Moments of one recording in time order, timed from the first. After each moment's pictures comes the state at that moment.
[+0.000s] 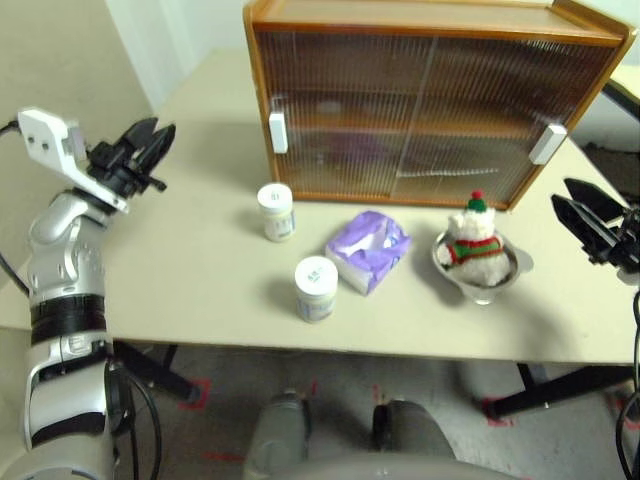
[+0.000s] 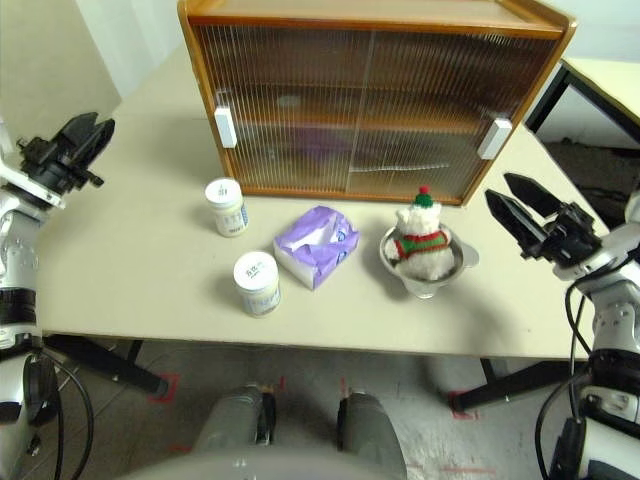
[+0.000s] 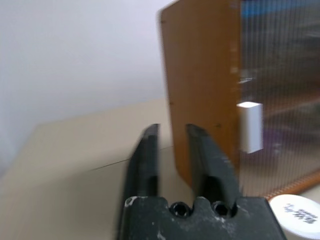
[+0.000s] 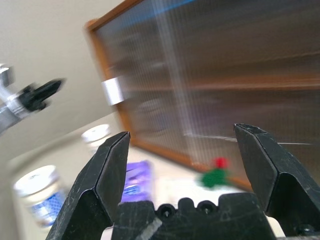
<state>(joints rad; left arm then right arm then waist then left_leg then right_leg) -0.58 0.65 0.32 0.44 -0.42 -0.01 -0.81 -0.21 -0.64 -0.50 0.25 0.74 0.26 1.22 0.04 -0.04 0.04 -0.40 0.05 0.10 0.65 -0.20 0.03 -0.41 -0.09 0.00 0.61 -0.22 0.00</state>
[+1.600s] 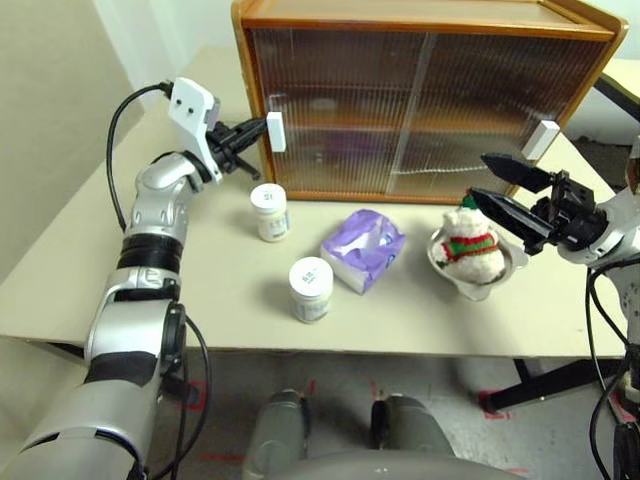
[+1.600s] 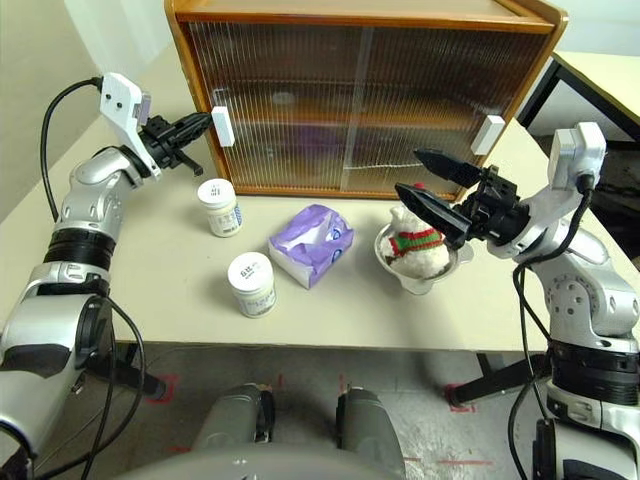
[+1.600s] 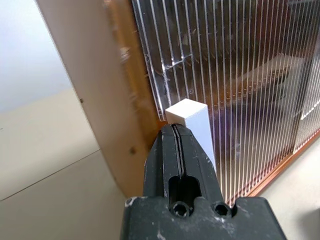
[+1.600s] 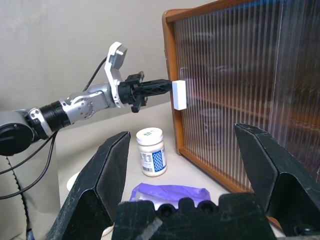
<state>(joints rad) -0.89 0.45 0.09 0.78 -0.19 -0.10 -0.78 -0.25 -0.59 -0.34 -0.15 0.78 0.37 1.06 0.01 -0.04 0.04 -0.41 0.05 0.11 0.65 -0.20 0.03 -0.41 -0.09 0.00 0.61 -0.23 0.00</state>
